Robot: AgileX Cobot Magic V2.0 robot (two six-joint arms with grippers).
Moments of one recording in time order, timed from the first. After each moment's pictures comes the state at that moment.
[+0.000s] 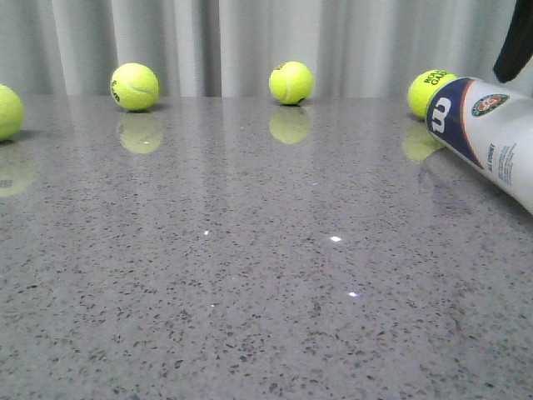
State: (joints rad) left arm 0.02 0.00 0.00 -0.02 0.20 0.06; right arm 0.06 1.35 -1.13 0.24 0.95 0.11
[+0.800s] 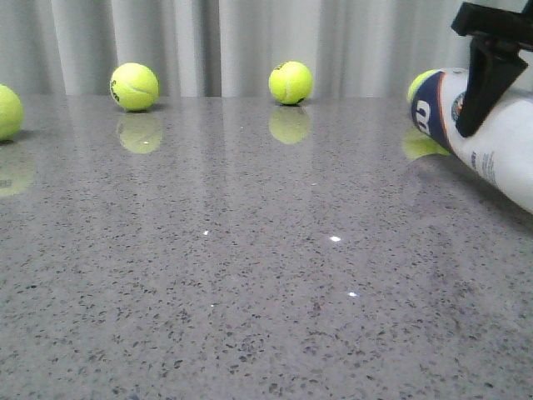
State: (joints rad) left arm 0.02 0.00 0.00 -0.02 0.20 0.06; right arm 0.12 1.53 -1.21 0.23 0.96 0.06
